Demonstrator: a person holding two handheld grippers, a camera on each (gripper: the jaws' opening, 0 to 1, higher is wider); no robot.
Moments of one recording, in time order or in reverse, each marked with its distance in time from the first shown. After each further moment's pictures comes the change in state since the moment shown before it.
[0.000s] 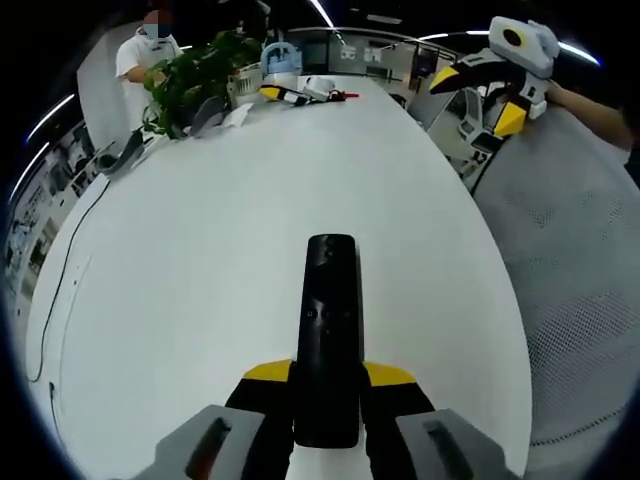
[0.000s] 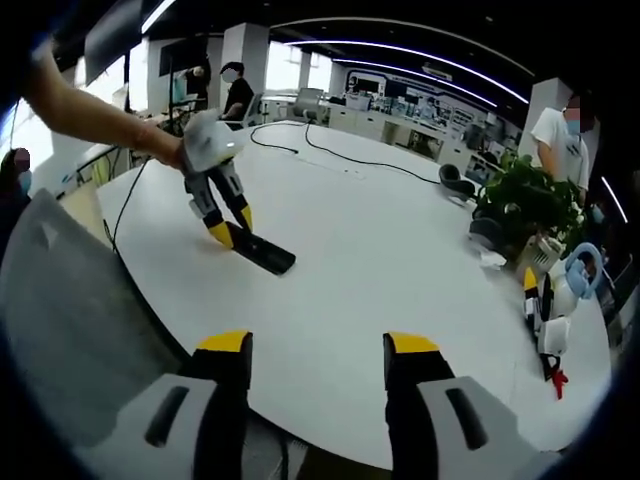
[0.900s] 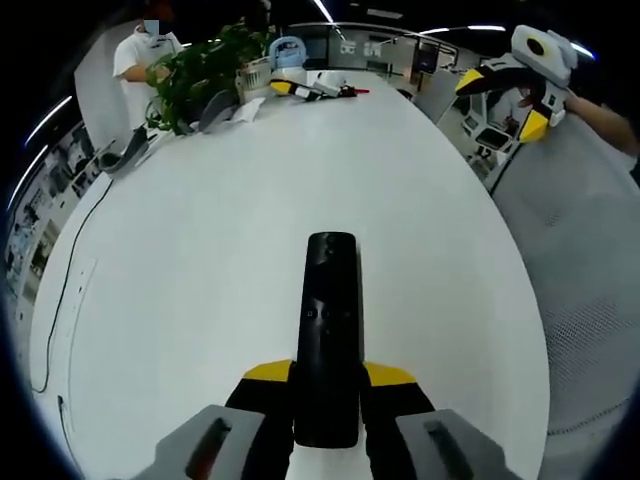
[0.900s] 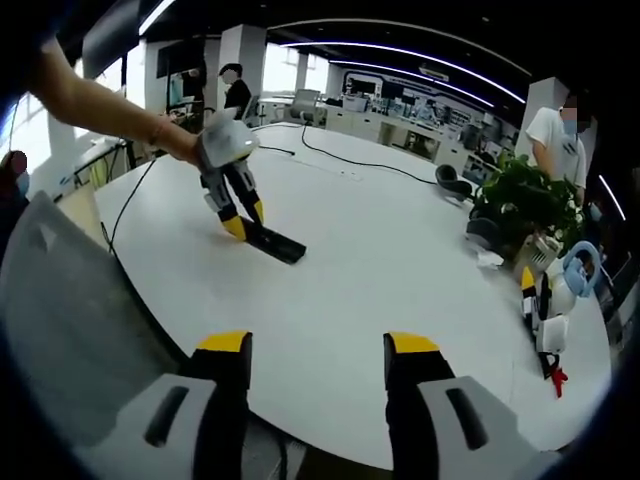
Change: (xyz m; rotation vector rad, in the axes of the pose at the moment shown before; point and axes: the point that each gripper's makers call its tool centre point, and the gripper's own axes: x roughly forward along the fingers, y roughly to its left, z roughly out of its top) left arm 0.001 0.030 0.007 0.009 0.025 0.009; right arm -0.001 -0.003 0.001 0.008 -0.006 -0.011
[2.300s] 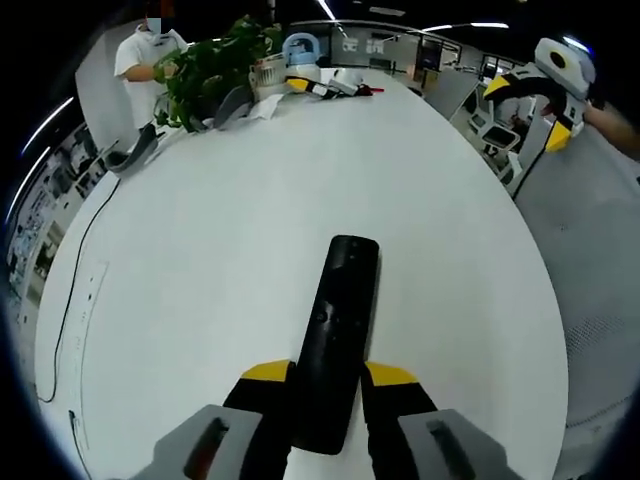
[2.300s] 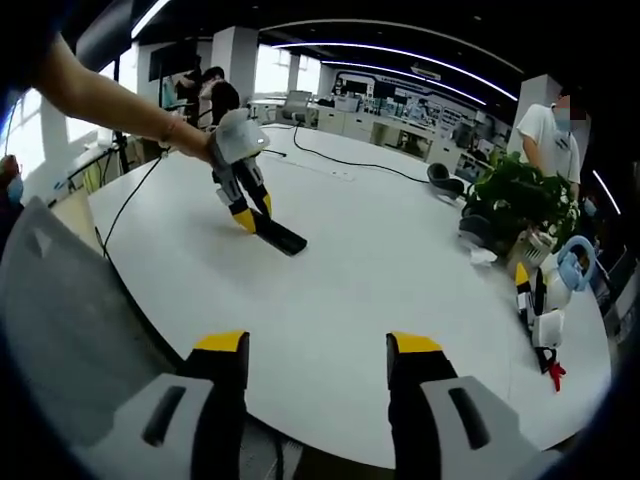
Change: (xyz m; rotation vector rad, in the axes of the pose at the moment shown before) left arm 0.005 0.042 0.007 0.001 0.015 0.026; right arm -0.001 -0.005 0.000 0.020 -0.005 -0.028
